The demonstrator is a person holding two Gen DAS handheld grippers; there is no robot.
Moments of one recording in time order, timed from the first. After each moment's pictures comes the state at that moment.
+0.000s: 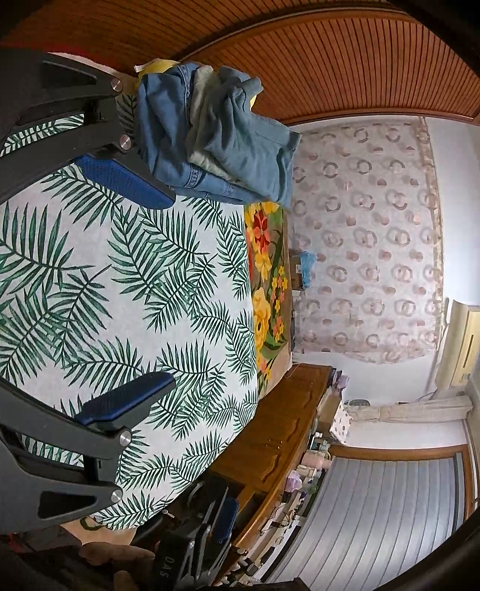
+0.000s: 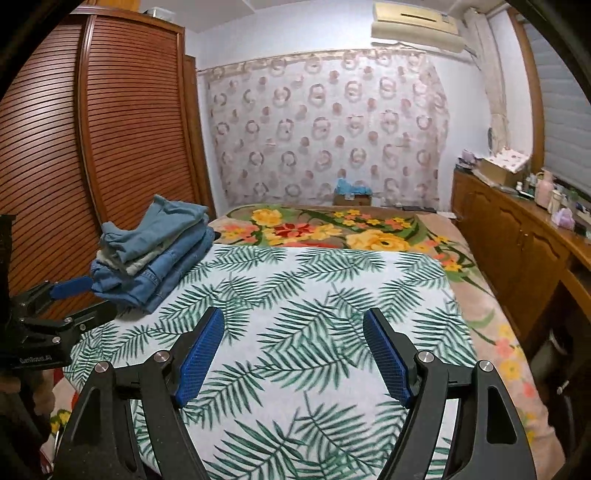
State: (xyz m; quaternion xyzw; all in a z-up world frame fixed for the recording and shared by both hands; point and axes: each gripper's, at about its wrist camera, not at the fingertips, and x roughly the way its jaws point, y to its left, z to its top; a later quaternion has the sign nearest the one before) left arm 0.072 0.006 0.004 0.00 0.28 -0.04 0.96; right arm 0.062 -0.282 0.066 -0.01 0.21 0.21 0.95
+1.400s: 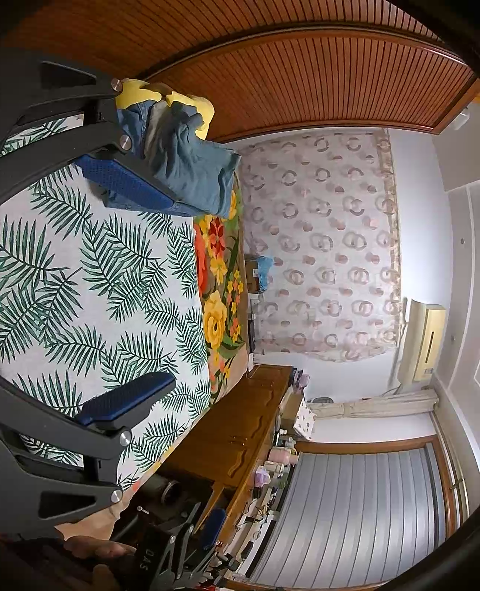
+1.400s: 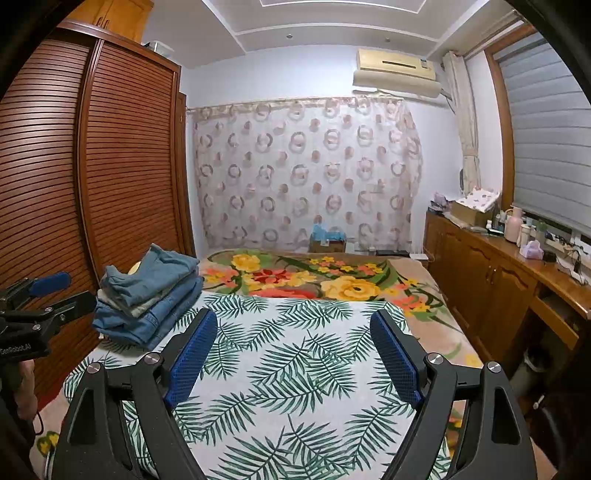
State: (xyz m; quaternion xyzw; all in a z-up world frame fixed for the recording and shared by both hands) left arm 0.025 -0.001 0.070 0.00 0.20 -0.03 0.98; right arm 0.001 -0.275 0.066 -0.01 0.13 0.17 0.98
